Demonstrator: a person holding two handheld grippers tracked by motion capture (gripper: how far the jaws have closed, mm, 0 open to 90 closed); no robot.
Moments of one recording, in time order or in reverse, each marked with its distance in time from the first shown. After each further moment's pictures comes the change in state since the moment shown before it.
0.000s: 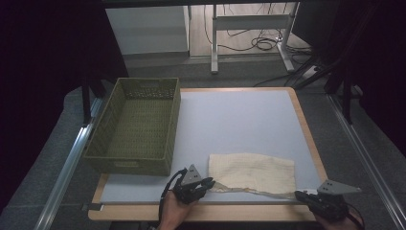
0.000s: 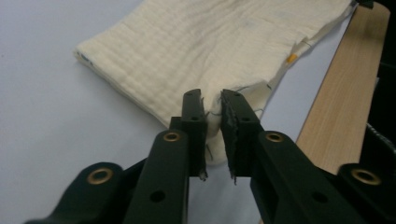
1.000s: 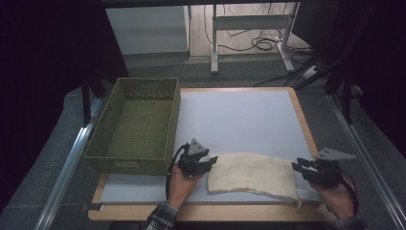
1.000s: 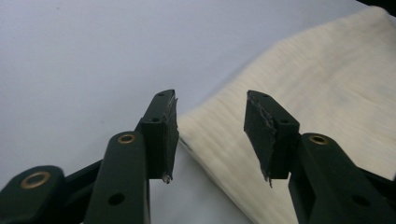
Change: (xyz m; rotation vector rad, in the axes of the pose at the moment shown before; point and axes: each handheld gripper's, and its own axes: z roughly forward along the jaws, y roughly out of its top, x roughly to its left) left arm 0.050 0.058 0.028 -0.005 0.170 -0.093; right arm -0.044 0.068 0.024 -0.064 -0.107 -0.006
